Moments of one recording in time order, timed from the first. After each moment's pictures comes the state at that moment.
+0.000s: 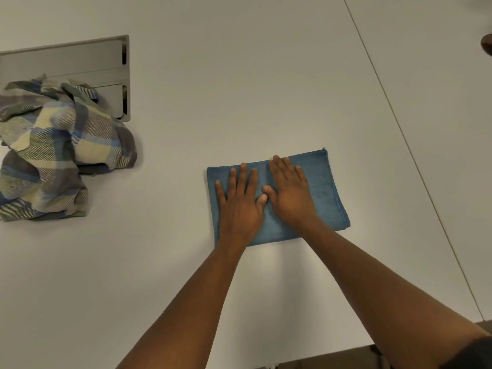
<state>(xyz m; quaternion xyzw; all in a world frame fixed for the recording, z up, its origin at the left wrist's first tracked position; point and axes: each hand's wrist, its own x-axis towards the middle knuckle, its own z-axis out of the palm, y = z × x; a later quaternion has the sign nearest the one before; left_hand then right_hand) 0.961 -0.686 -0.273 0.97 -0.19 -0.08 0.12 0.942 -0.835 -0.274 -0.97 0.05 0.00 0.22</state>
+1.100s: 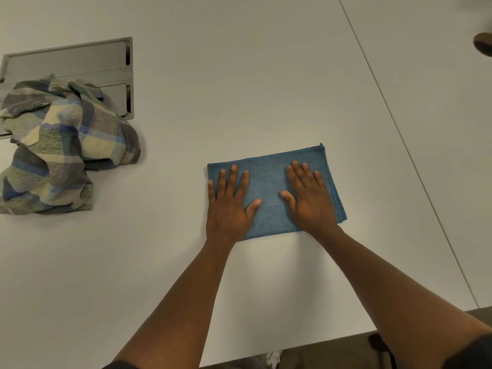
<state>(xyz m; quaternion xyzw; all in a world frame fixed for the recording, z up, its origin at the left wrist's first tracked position) 0.952 -0.648 -0.278 0.97 -0.22 -0.05 0.11 0.899 -0.865 -0.280 -0.99 0.07 -0.01 0.15</state>
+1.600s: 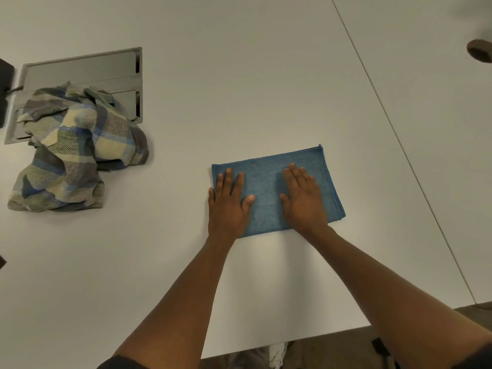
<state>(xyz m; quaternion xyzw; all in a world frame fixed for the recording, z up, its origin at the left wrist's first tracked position) 0.949 -0.642 -0.265 0.96 -0.15 -0.10 0.21 0.895 -0.838 -0.256 -0.97 0.09 -0.01 0.20</state>
